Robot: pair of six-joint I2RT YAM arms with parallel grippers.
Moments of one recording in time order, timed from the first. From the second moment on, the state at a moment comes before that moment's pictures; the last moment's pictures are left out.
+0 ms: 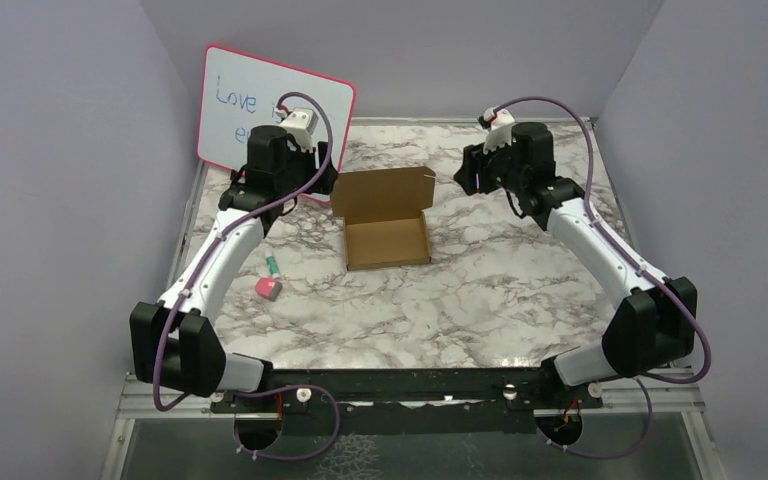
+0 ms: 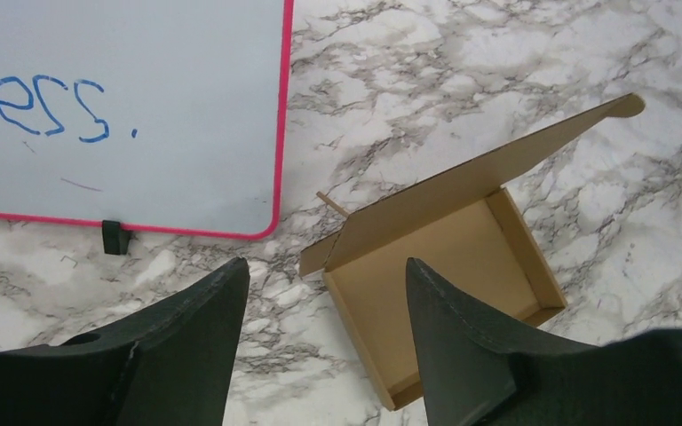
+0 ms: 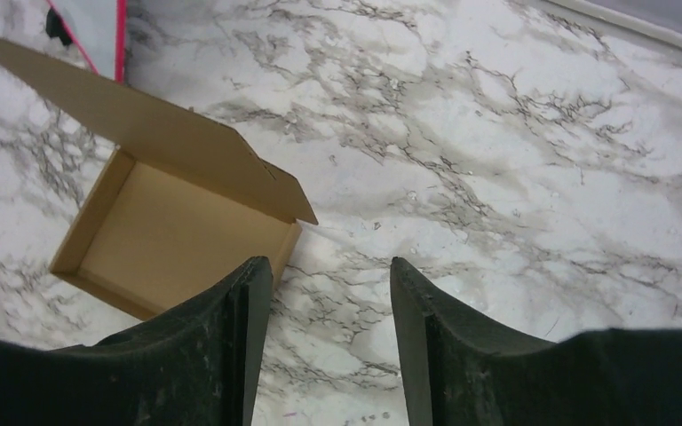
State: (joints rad) left arm -0.26 1.36 1.19 -0.25 0.14 -0.14; right arm 0.35 1.45 1.23 -0.22 -0.15 0.00
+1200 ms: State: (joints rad) left arm -0.07 1.75 1.33 -0.37 0.75 0.46; right arm 0.28 1.87 1.42 -0.16 -0.75 -0.48
